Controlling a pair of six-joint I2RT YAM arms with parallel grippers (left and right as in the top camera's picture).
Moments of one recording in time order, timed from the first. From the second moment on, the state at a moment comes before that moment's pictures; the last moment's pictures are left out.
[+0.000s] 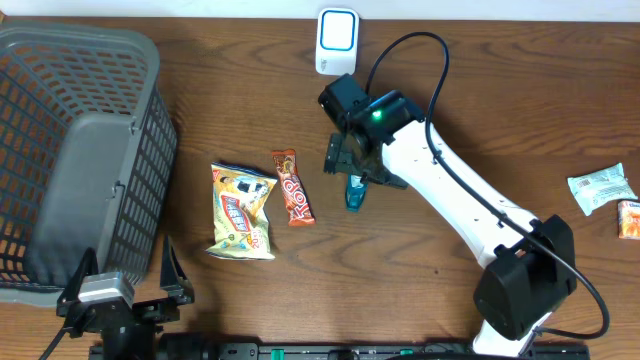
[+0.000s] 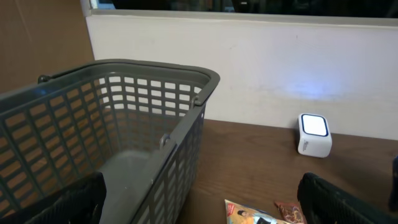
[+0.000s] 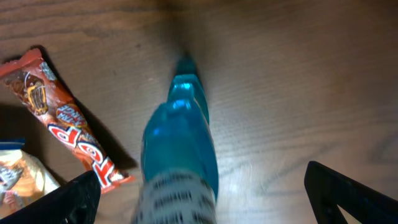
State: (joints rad) left arm 0.02 0.00 0.72 -0.75 -0.11 -0.05; right arm 0.63 1.88 1.66 -1.21 0.13 0.87
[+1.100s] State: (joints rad) left arm 0.02 0.00 0.72 -0.75 -0.11 -0.05; right arm 0.63 1.88 1.56 -1.17 0.13 0.09
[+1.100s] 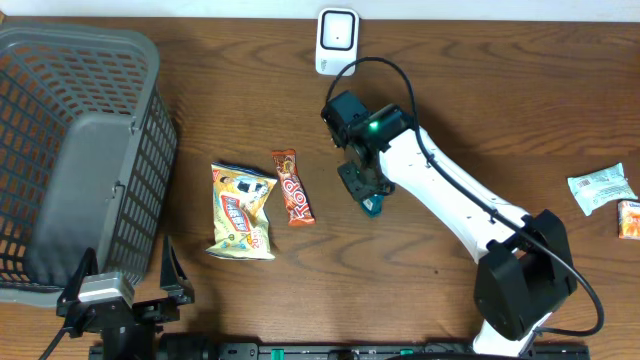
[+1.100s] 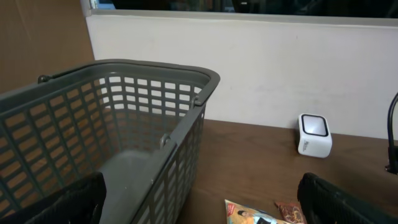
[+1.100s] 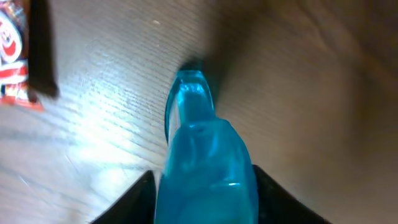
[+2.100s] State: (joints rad) left arm 0.02 0.00 0.72 -0.75 -0.11 -0.05; right arm 0.63 1.88 1.93 -1.32 0.03 0.08
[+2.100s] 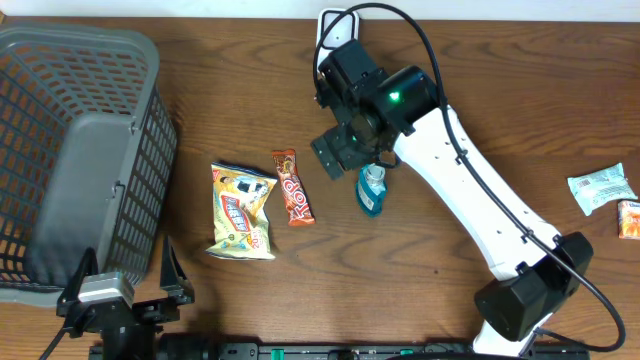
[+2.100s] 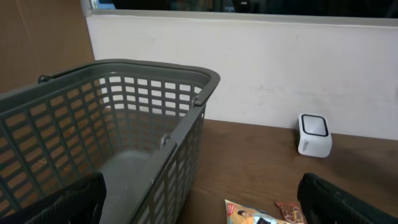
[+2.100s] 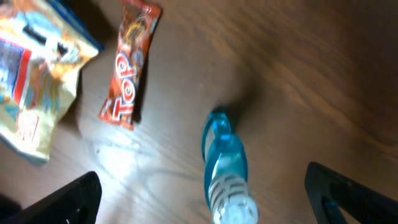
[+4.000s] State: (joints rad) left arm 0.02 0.00 0.72 -0.75 -0.11 -0.05; right arm 0.75 1.48 0.87 -0.30 0.37 0.28
